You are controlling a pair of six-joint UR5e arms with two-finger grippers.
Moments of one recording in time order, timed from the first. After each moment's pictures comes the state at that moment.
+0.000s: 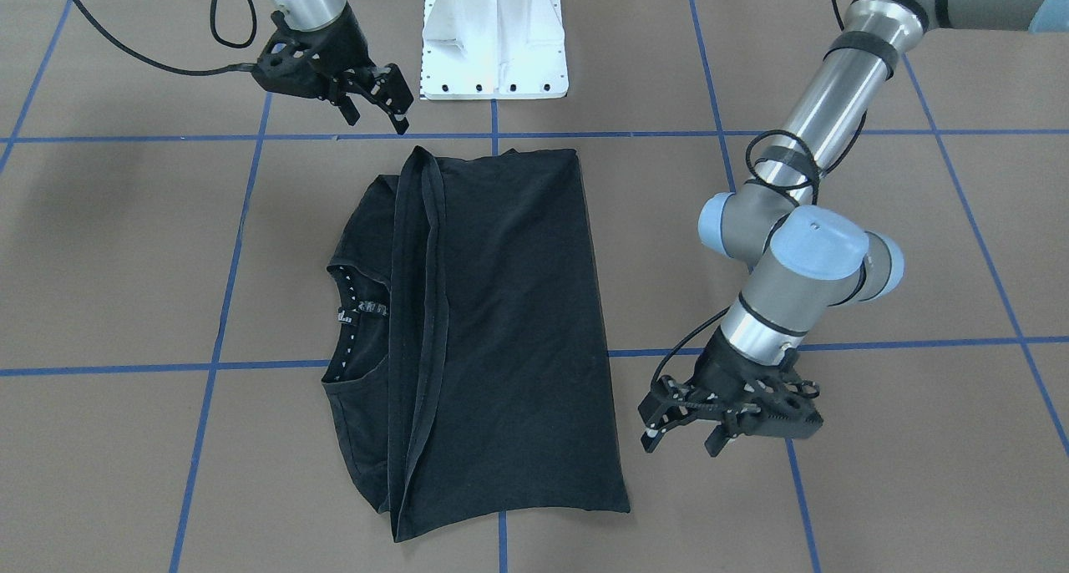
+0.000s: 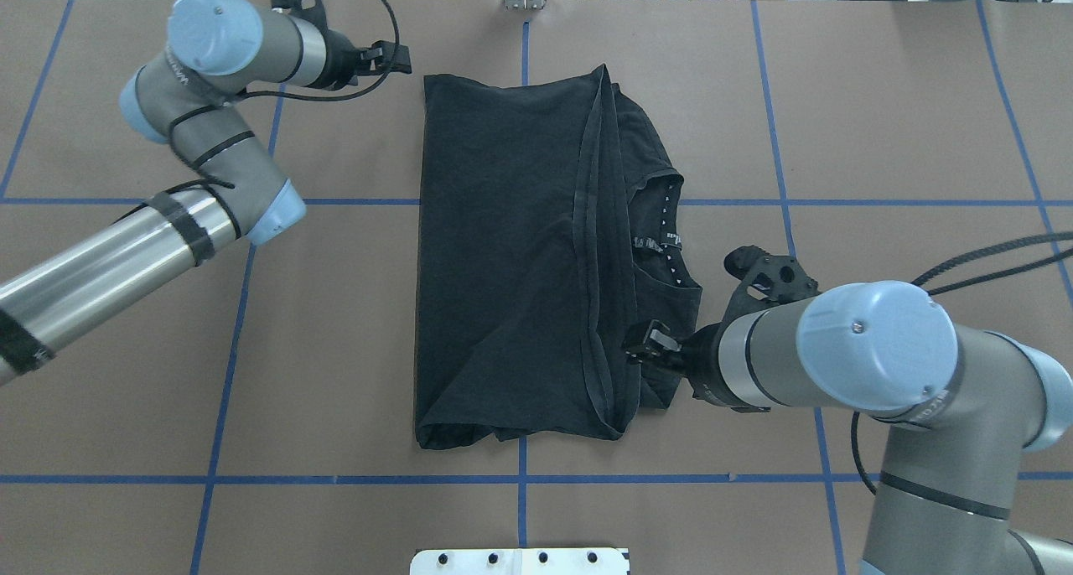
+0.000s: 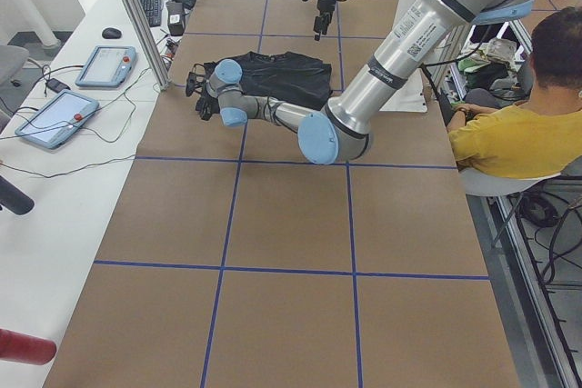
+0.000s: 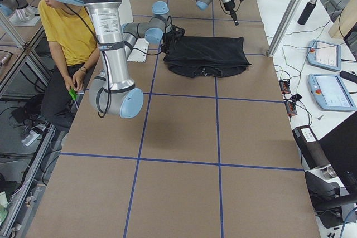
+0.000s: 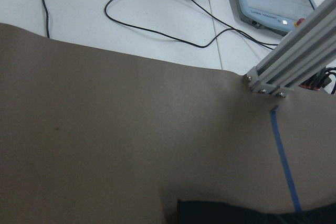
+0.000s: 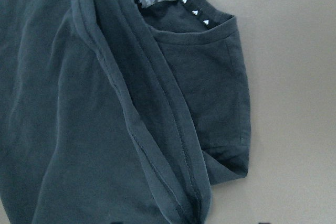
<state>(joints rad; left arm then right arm) -0.87 -2.26 -1.08 -2.60 -1.86 -1.20 0.38 -1.26 2.16 -1.52 1.78 1.66</state>
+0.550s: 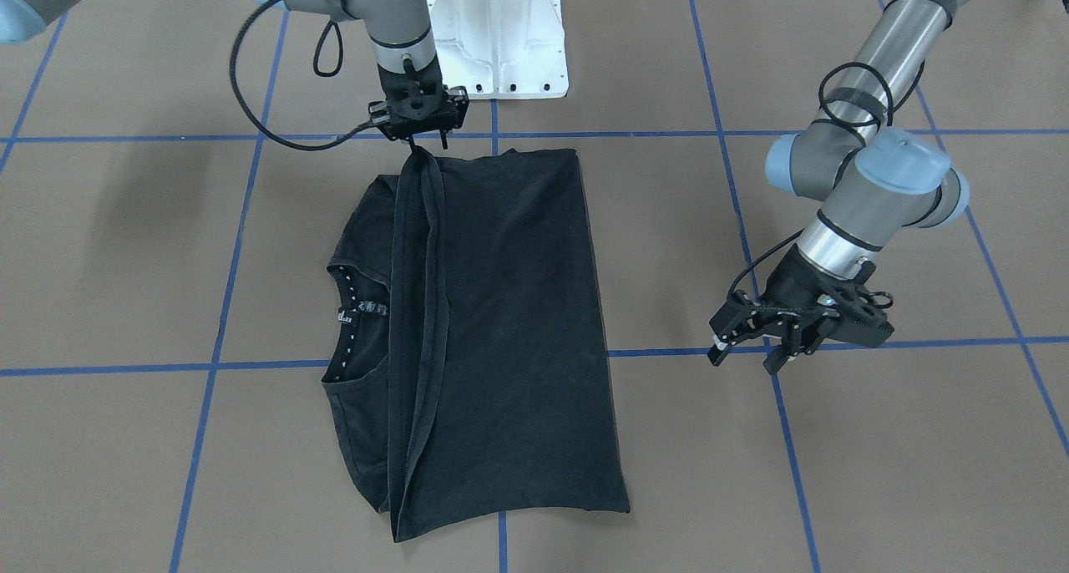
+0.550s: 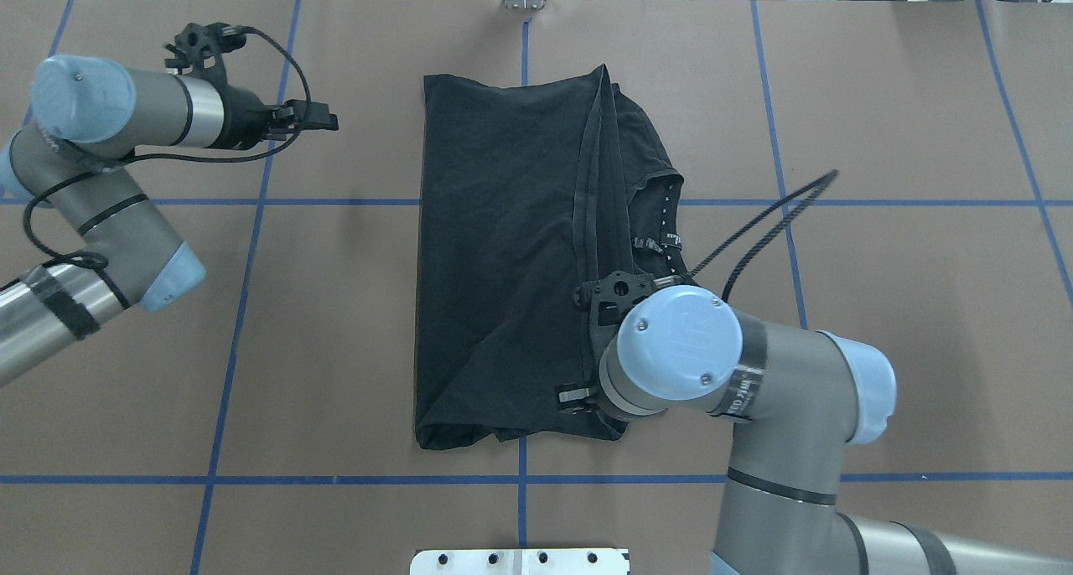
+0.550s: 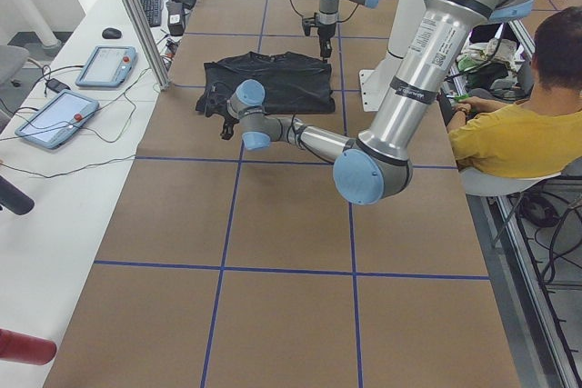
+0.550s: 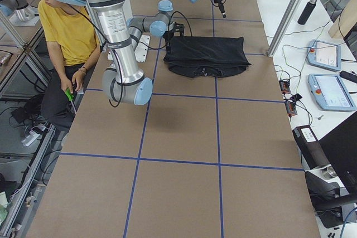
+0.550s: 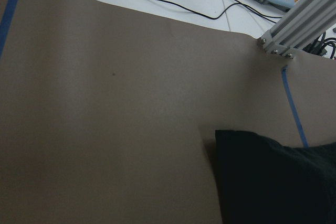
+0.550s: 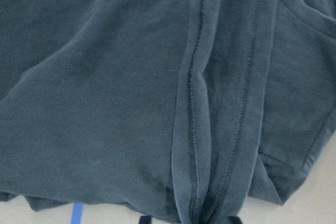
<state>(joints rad) -0.87 -1.96 -1.38 -2.60 -1.91 -1.20 0.32 -1.01 1.91 -1.73 1.78 1.05</state>
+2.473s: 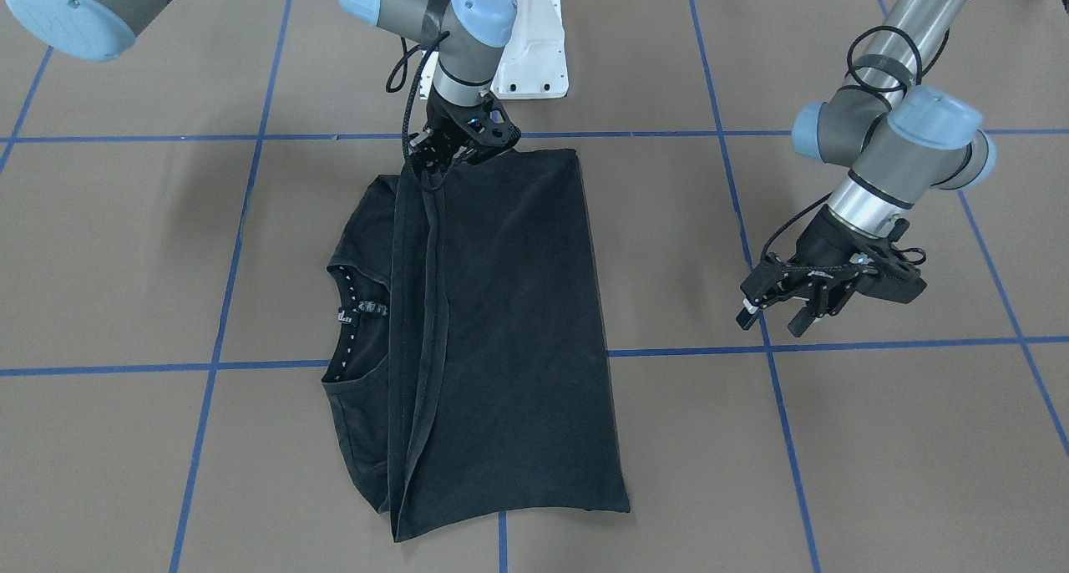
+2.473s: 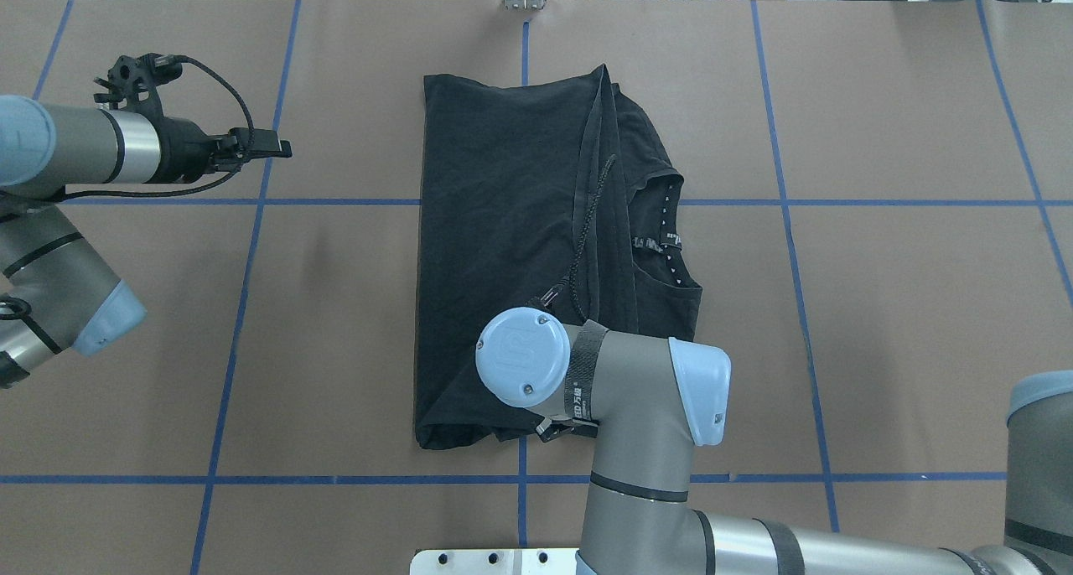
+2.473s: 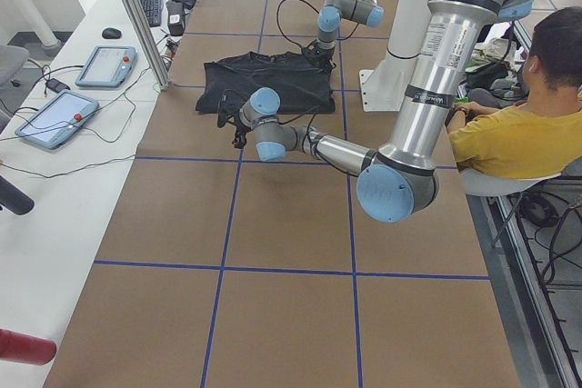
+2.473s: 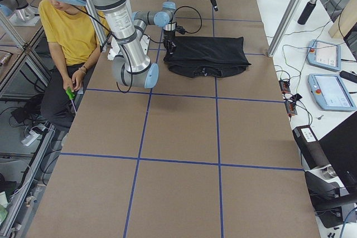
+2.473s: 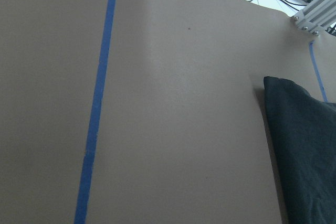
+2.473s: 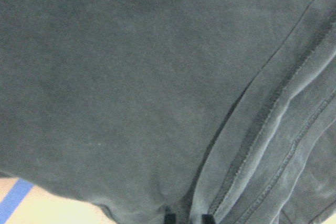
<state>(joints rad) -0.87 -1.86 -1.48 -2.60 -1.91 -1.27 0.28 -0.84 1.73 -1.98 1.70 0.68</state>
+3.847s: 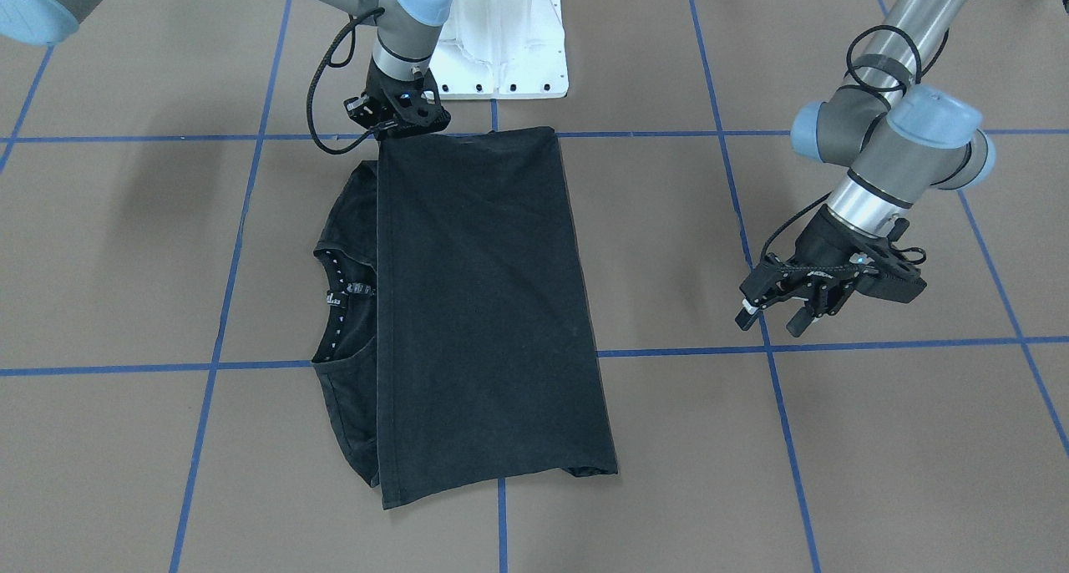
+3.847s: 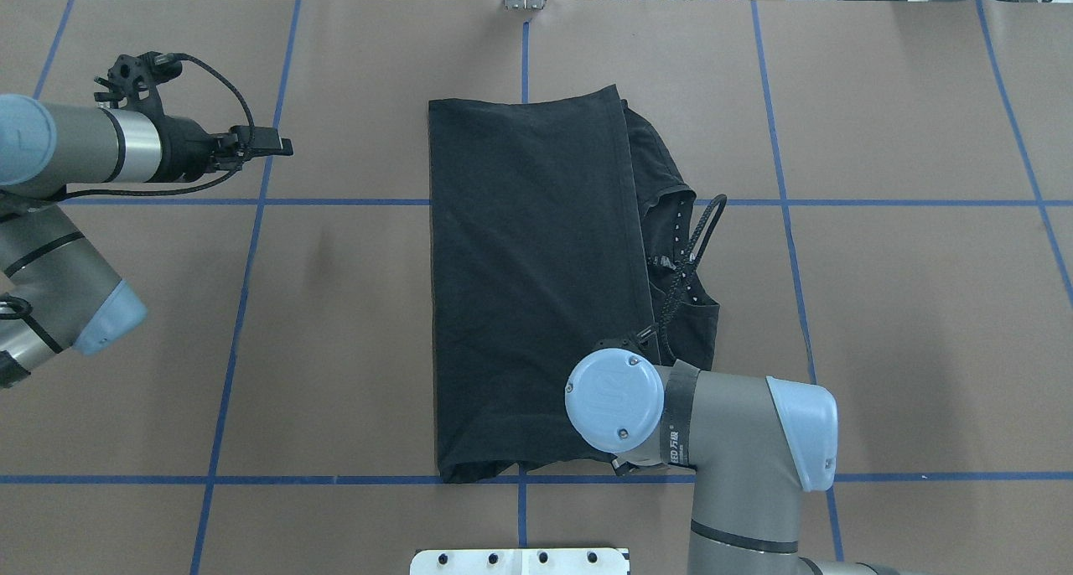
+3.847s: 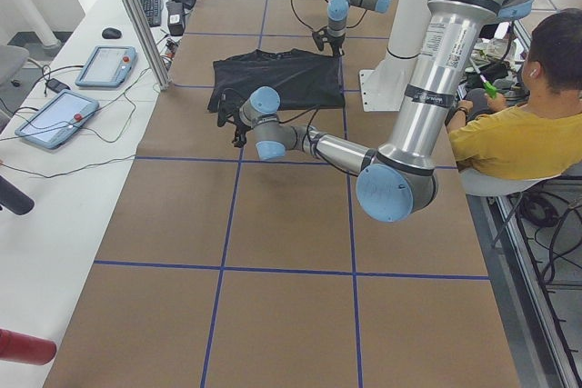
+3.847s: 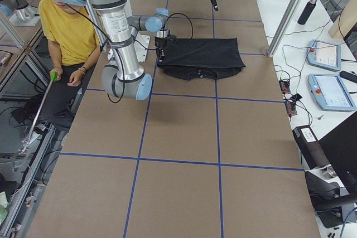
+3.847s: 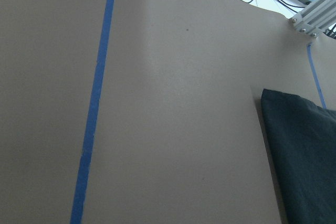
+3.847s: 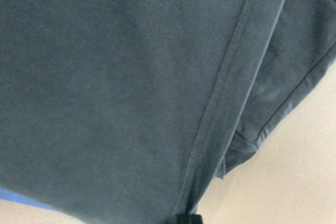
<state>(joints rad) -0.87 -1.87 -1.49 -2.60 -1.90 -1.29 0.24 -1.04 1.94 -2.07 1.73 0.93</state>
